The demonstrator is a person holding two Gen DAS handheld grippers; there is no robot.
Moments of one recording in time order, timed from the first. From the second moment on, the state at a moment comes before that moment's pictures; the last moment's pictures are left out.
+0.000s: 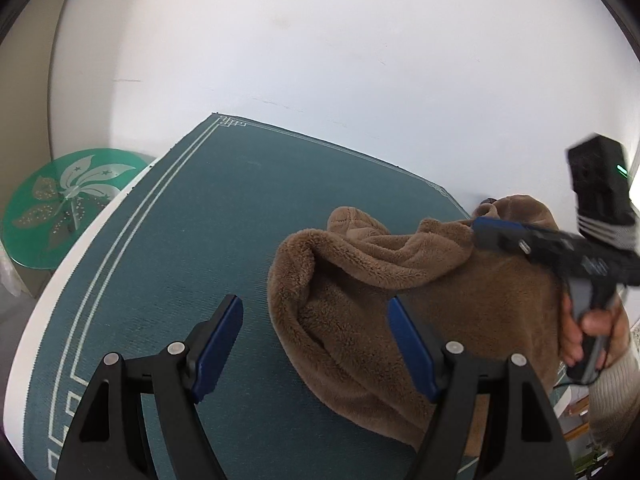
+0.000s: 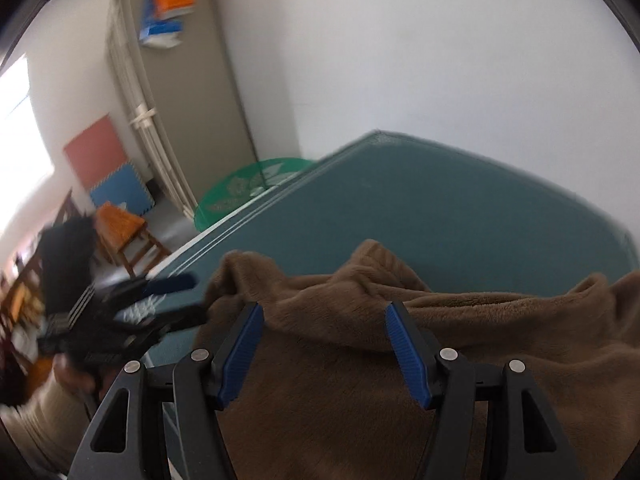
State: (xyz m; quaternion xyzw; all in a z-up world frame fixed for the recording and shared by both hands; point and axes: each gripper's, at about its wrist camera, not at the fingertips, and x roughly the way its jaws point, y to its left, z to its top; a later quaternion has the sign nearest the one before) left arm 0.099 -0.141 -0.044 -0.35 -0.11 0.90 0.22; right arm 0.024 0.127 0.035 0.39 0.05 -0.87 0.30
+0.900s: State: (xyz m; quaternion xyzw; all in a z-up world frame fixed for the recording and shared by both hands) left arm 0.087 -0.140 -0.038 -0.35 -0.05 0.91 0.21; right arm -0.024 0.166 0.027 0.41 -0.09 -0.81 0.41
